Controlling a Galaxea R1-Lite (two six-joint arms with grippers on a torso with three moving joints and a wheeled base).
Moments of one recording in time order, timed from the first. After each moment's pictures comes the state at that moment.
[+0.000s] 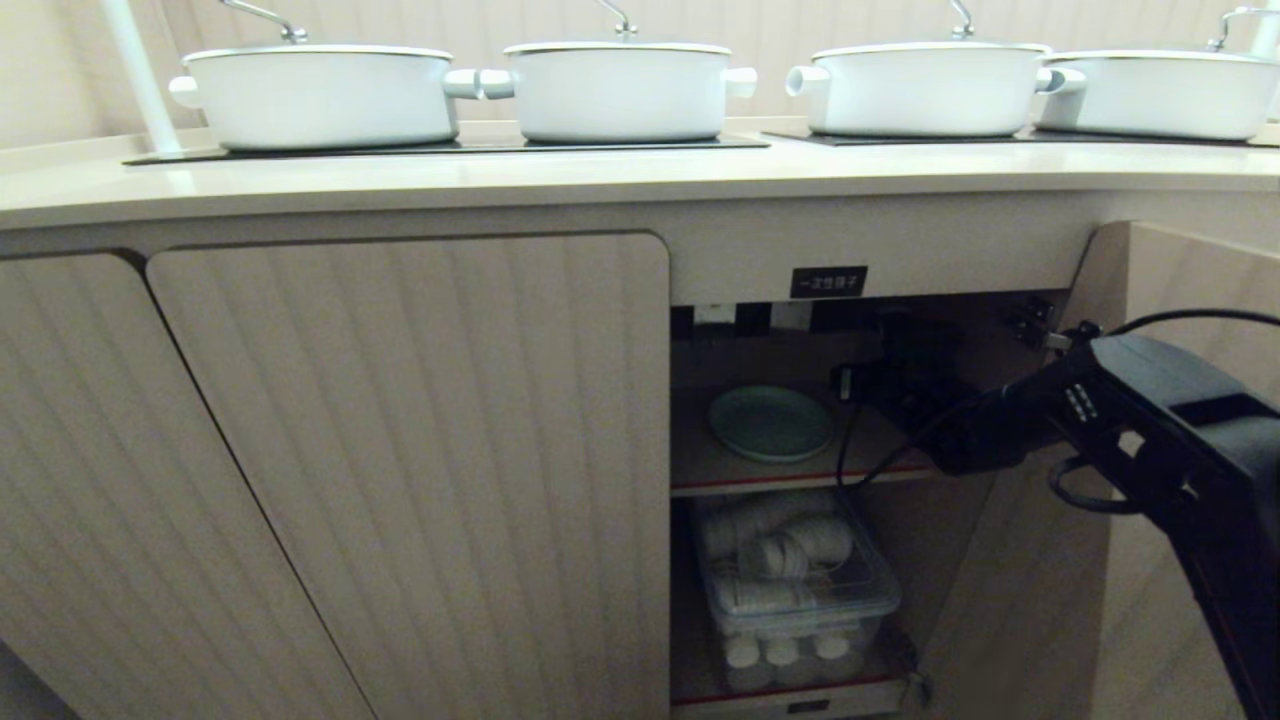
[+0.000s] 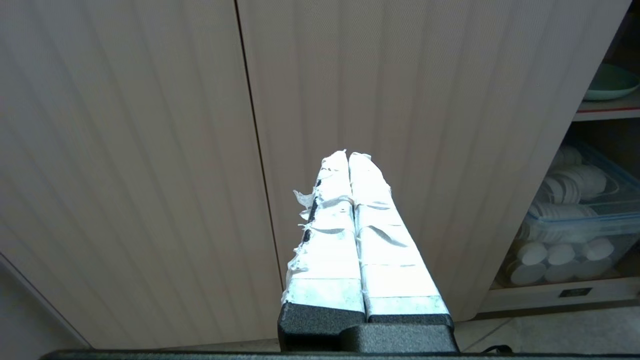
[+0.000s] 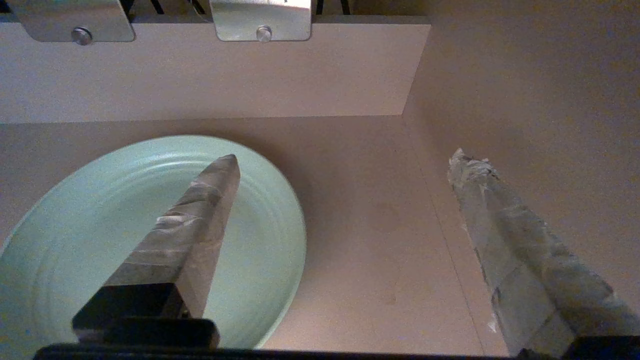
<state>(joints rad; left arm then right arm) 0.00 0.00 0.00 0.00 0.00 0.01 0.16 2.49 -1.56 -0.71 -0.19 0.00</state>
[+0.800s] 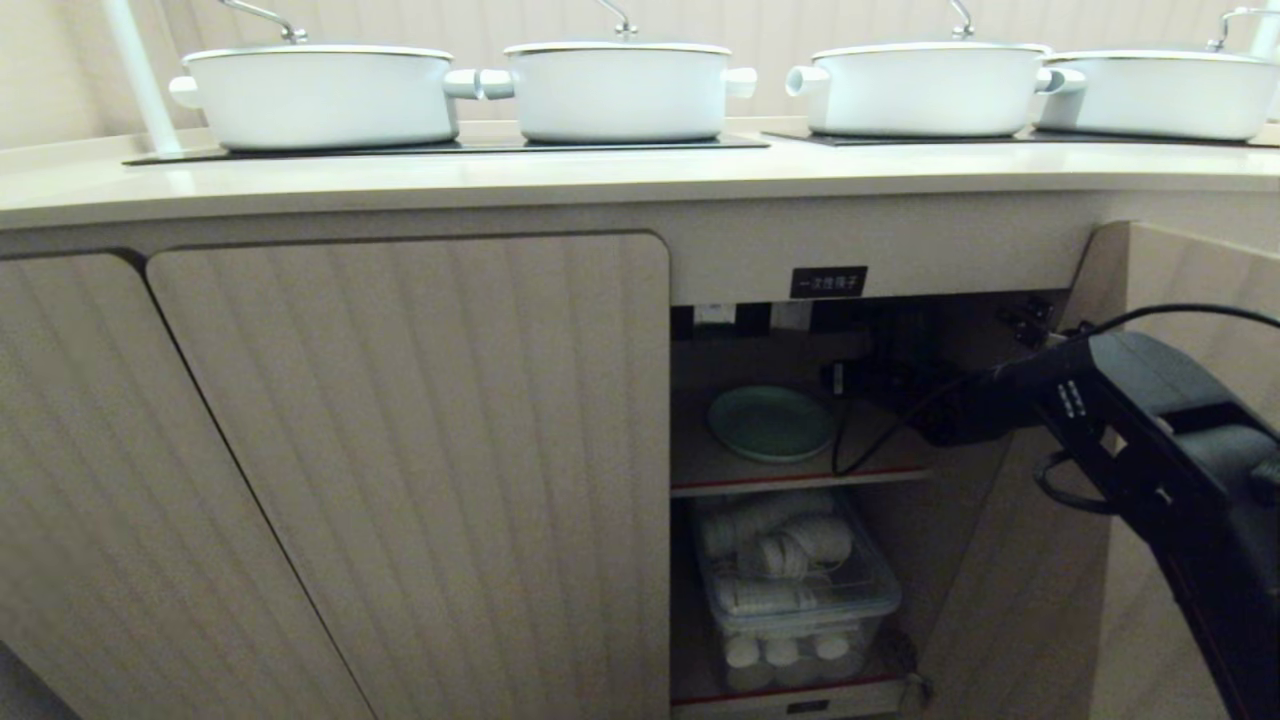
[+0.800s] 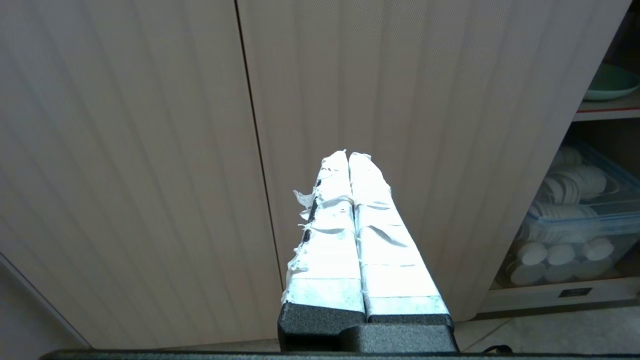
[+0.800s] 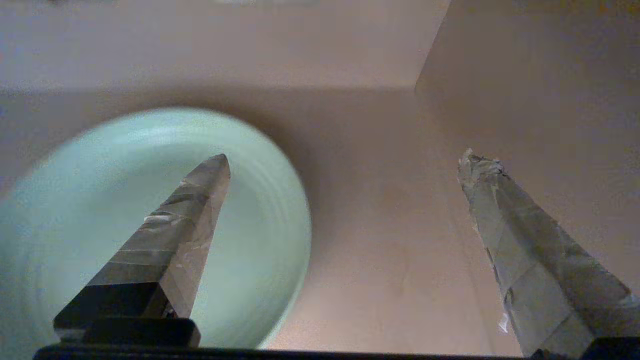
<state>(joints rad) 0.00 0.00 0.00 0.00 0.00 0.01 0.16 2.53 -1.76 -0.45 -0.19 0.01</state>
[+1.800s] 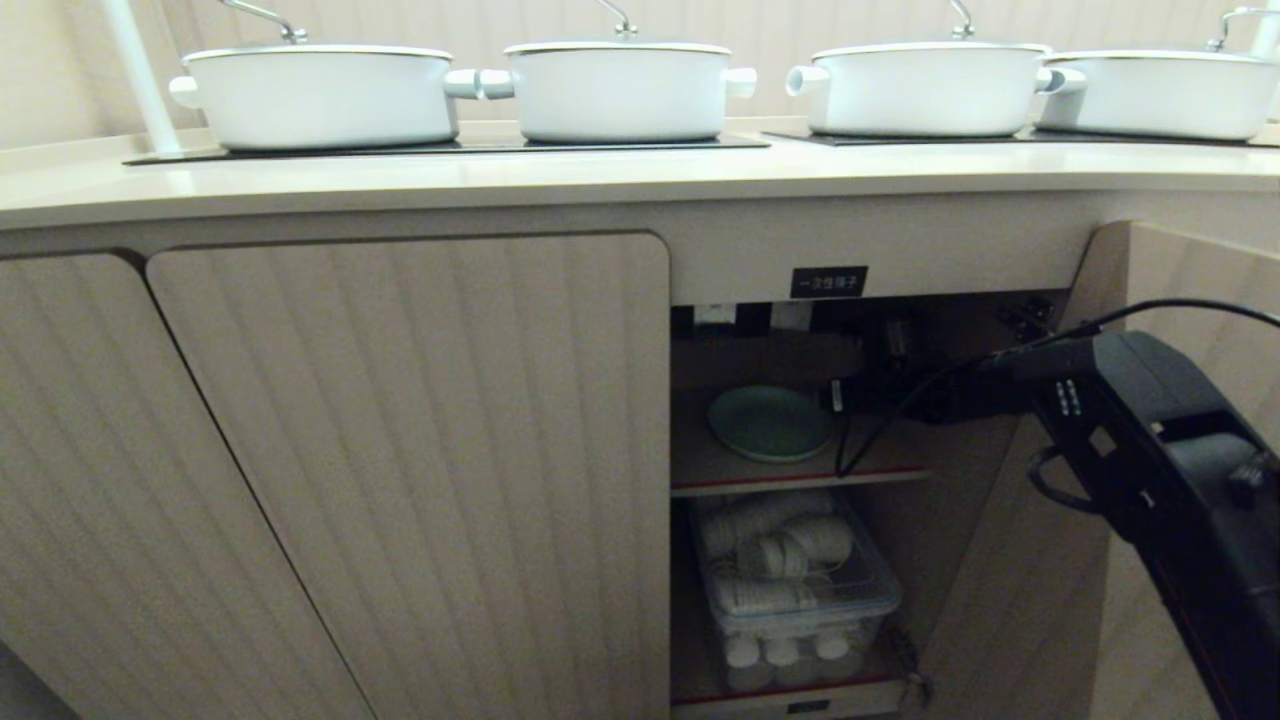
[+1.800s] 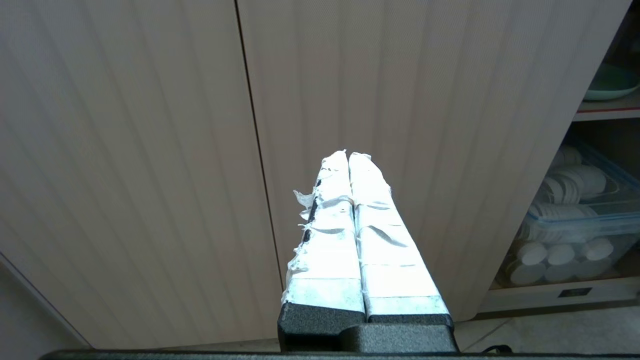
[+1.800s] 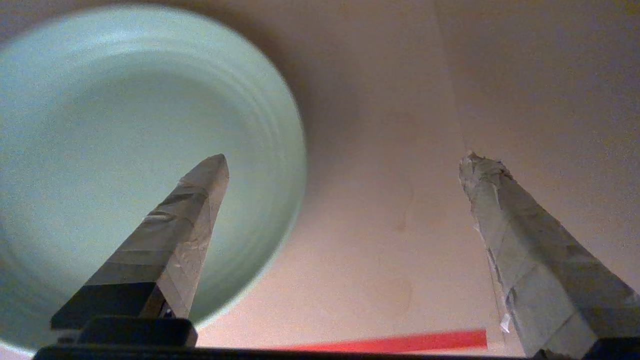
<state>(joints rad) 0.00 0.00 0.00 0.00 0.00 0.01 0.16 2.57 -1.93 -0.07 -0.19 0.01</state>
